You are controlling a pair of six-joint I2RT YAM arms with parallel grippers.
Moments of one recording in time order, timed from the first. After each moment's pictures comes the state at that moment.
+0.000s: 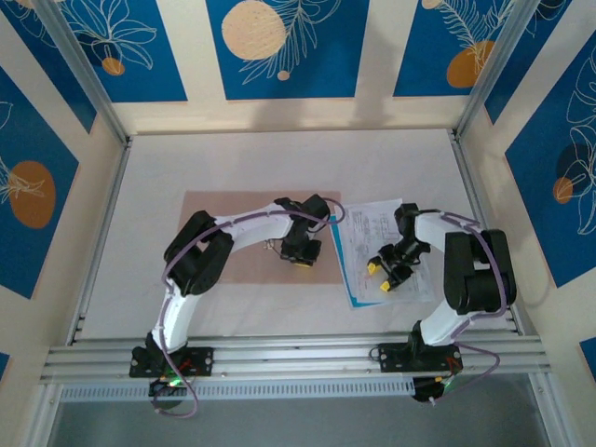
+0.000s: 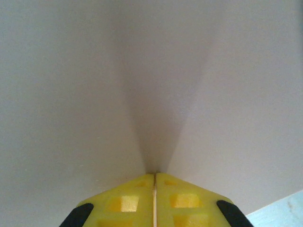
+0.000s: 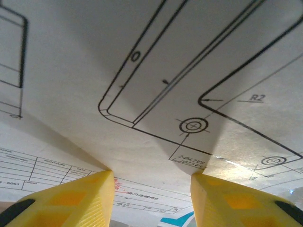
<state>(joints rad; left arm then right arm) -0.86 2.13 1.57 -0.87 0.19 -0.54 0.06 1.64 0.83 -0.94 -0.40 1.03</state>
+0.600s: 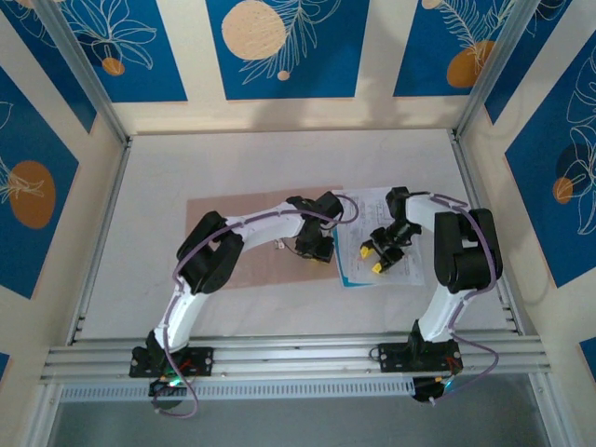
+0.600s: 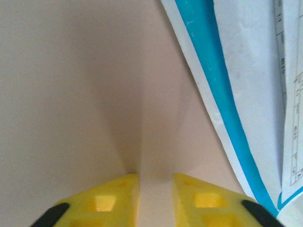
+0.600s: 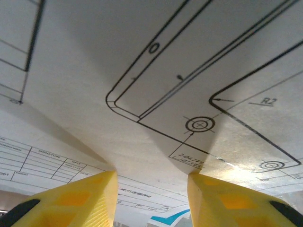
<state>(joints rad) -0.87 2.18 1.69 -0.85 0.19 -0.53 0.10 1.79 1.03 -0.94 -0.42 1.03</state>
